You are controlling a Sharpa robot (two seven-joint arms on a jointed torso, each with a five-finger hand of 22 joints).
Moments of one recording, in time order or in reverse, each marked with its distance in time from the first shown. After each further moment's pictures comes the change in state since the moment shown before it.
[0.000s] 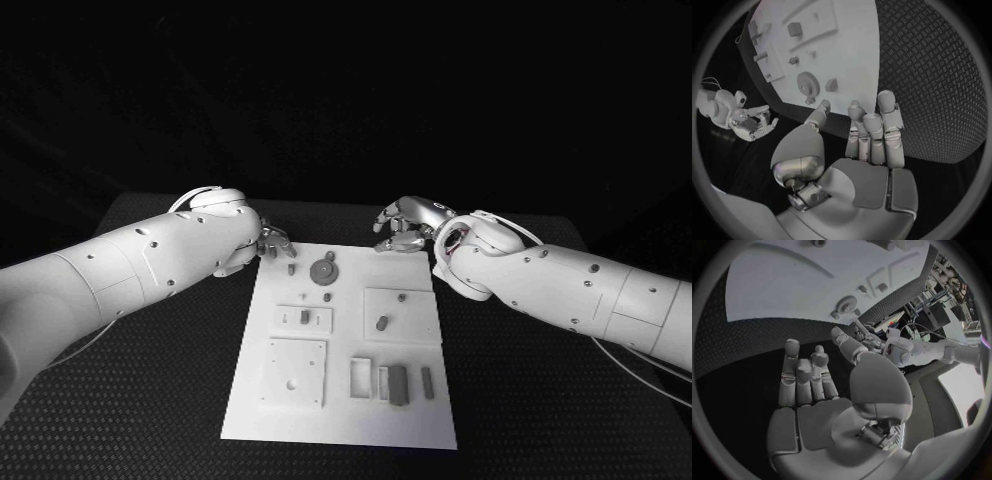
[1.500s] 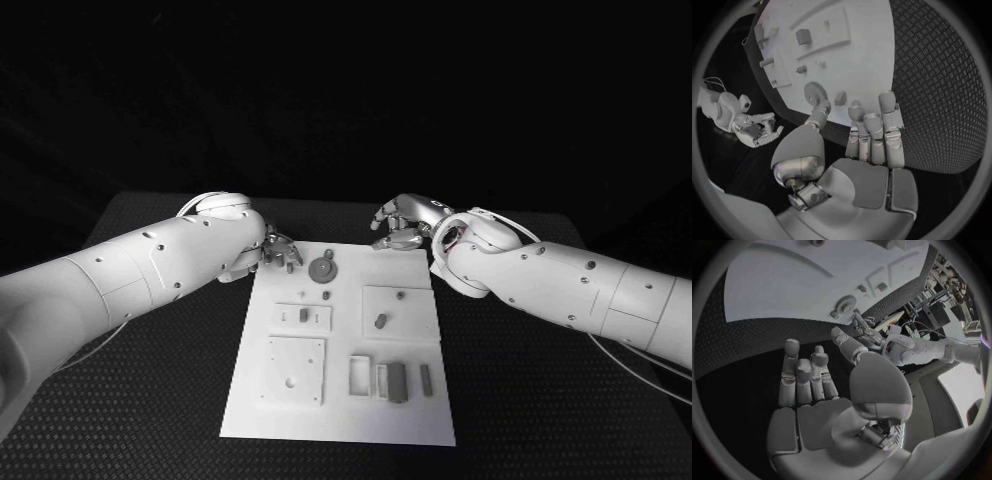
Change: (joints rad) left arm -0.017 0.022 -0.001 -0.010 0.033 0.046 0.023; left_hand 0.005 0.036 0.005 -0.018 0.000 -0.006 0.013 -0.004 -0.027 -0.004 0.003 0.012 0.000 -0.003 0.007 0.000 0.000 0.003 -0.004 0.004 0.000 0.000; right arm 0.000 0.003 0.000 -0.002 0.002 0.000 0.000; right_hand 0.000 0.000 0.000 0.000 0.000 -0.005 0.001 0.000 0.000 0.000 0.000 0.000 0.000 -0.003 0.003 0.000 0.000 0.000 0.000 0.000 0.000 0.000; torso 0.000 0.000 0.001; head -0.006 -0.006
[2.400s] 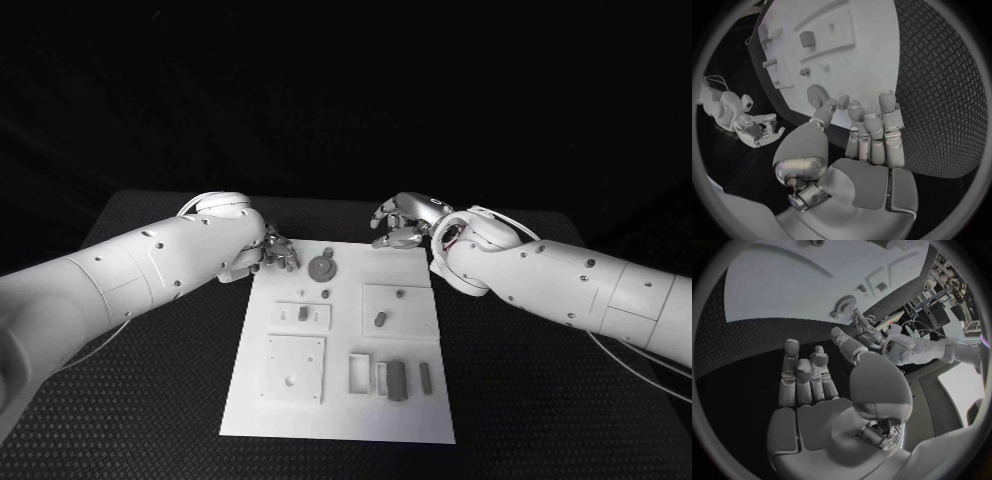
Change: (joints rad) left arm -0.004 0.003 0.001 -0.006 0.024 0.017 0.012; left_hand 0.091 0.043 -0.004 -0.018 0.000 0.007 0.008 0.006 -0.025 0.000 0.000 0.008 -0.003 0.002 0.002 0.004 0.000 0.000 -0.002 0.002 0.000 0.000; right arm 0.000 0.000 0.000 0.000 0.000 0.000 0.000; right_hand 0.000 0.000 0.000 0.000 0.000 -0.004 0.000 0.000 -0.001 0.000 0.000 0.000 0.000 0.002 -0.002 0.000 0.000 0.000 0.000 0.000 0.000 0.000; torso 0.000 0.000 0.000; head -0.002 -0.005
